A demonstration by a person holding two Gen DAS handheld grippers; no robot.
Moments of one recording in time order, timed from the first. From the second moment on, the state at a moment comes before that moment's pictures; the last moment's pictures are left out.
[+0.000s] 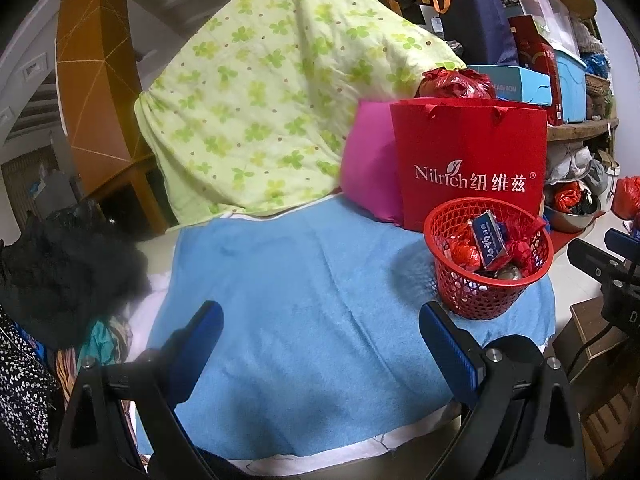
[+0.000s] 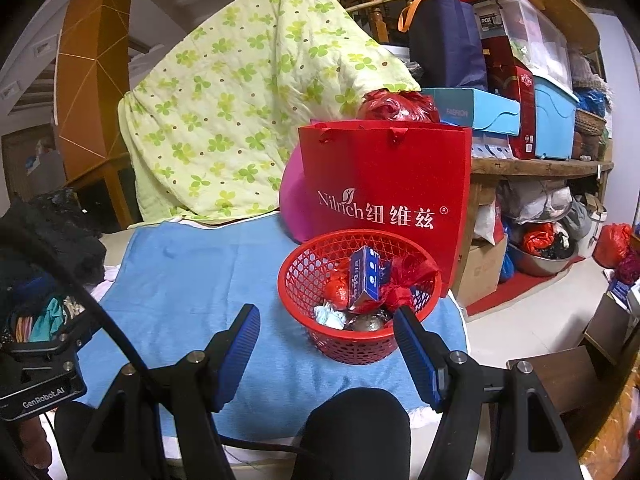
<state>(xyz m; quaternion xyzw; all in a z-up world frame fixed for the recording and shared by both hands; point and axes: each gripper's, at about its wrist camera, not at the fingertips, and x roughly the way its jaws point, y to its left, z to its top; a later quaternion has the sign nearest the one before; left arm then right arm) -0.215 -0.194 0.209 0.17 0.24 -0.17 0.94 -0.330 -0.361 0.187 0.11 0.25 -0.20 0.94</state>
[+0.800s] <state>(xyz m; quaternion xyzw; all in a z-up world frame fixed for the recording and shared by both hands) -0.213 -0.203 0.200 0.17 0.25 -0.18 0.94 -0.325 -0.368 0.181 0.12 0.25 -0.20 0.94</state>
